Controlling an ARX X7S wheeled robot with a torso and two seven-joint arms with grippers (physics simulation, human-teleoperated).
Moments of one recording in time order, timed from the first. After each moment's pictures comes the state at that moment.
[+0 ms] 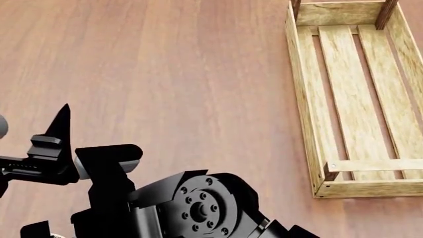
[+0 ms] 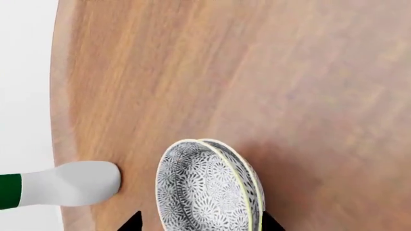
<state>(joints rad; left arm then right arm) -0.61 -0.43 0.00 0.76 -0.99 -1.14 -0.61 1.16 0.06 -0.98 0.42 1.74 0.99 0.37</state>
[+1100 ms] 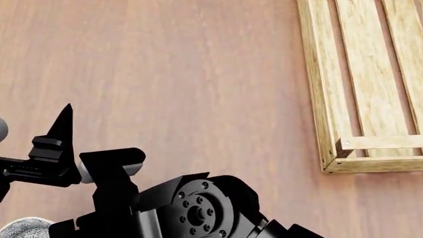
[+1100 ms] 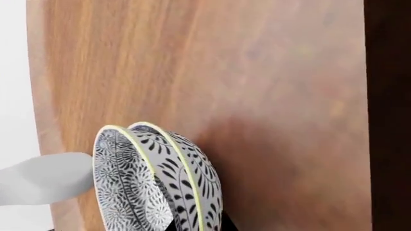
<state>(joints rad) -0.59 -0.44 0.02 0.76 -0.99 -1.08 -0.61 1.18 0.06 -1.05 0.45 1.72 0.95 0.31</state>
